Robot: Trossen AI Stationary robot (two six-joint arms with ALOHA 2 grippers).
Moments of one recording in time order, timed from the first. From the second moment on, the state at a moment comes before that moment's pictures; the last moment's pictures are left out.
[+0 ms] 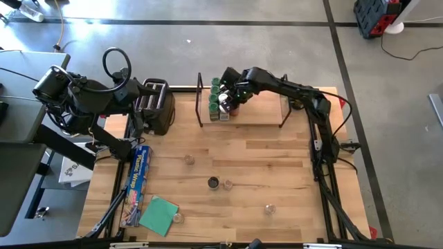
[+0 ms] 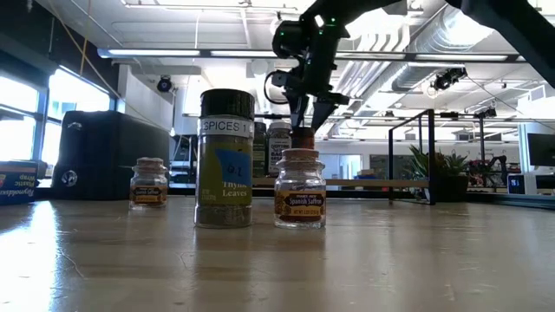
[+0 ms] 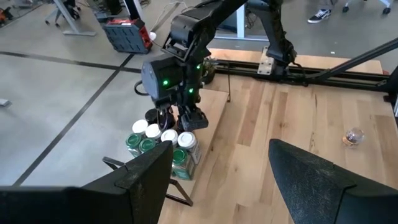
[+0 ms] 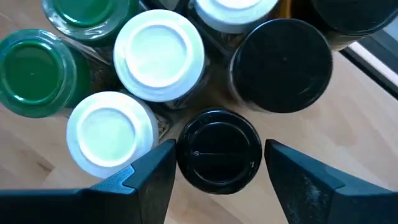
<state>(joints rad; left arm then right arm) -0.32 1.41 2.36 -1.57 -0.66 -0.26 -0.43 2.09 2.00 -1.17 0.10 0.43</state>
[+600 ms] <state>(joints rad) -0.32 1.41 2.36 -1.57 -0.66 -0.25 -0.06 1.89 2.17 -1.14 0.10 0.02</state>
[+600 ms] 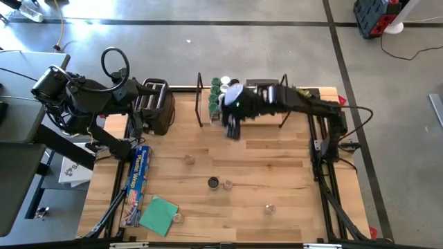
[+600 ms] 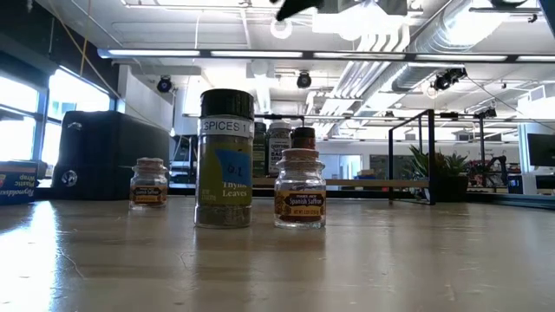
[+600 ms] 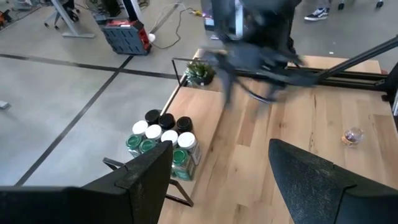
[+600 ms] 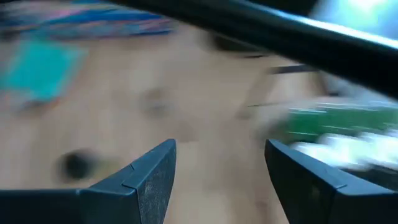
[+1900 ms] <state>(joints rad) -0.32 1.40 2.36 -1.57 -0.59 -0.37 0.15 2.23 1.95 -0.85 -0.25 -0.27</state>
